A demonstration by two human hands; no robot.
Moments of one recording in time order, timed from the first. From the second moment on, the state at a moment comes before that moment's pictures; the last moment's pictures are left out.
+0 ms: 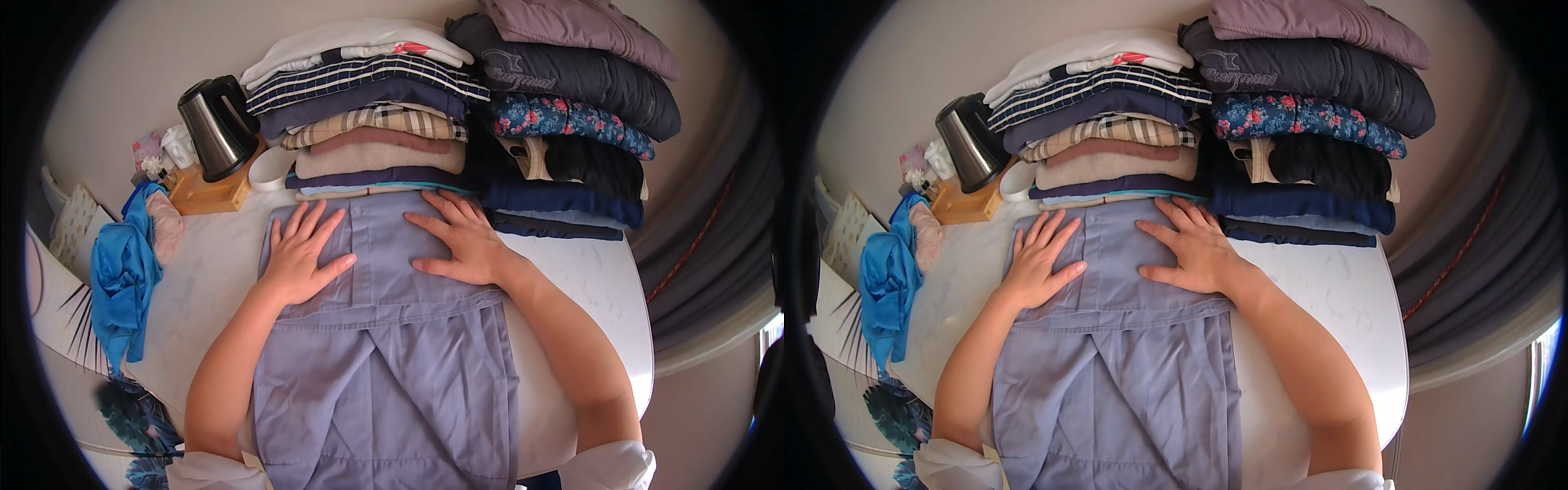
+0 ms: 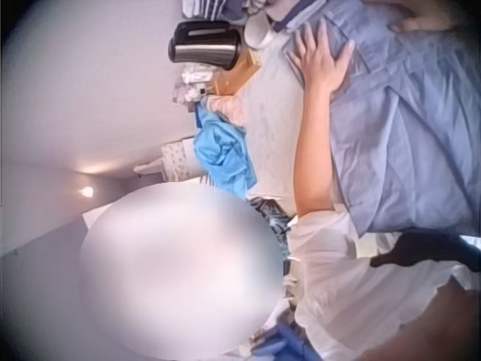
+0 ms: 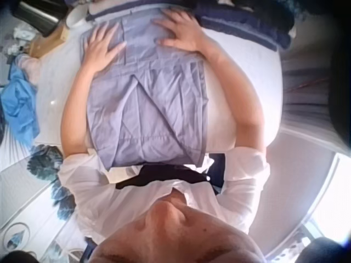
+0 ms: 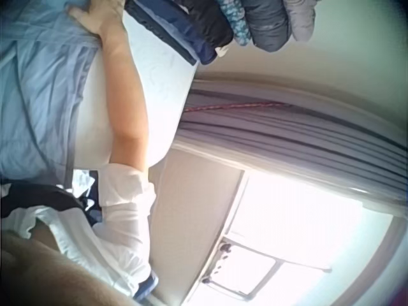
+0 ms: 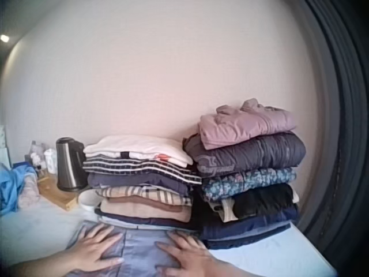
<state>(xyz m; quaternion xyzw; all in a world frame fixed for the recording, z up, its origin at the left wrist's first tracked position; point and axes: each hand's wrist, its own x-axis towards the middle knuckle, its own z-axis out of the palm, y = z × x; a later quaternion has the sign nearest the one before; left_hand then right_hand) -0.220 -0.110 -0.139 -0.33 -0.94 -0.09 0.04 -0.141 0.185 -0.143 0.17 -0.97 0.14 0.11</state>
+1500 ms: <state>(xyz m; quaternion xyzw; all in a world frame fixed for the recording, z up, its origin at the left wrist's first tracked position) 0.035 -0.293 -0.117 -0.51 -0.86 -0.04 -0.03 0.151 0.156 -0.094 0.28 -0.94 0.17 -0.11</state>
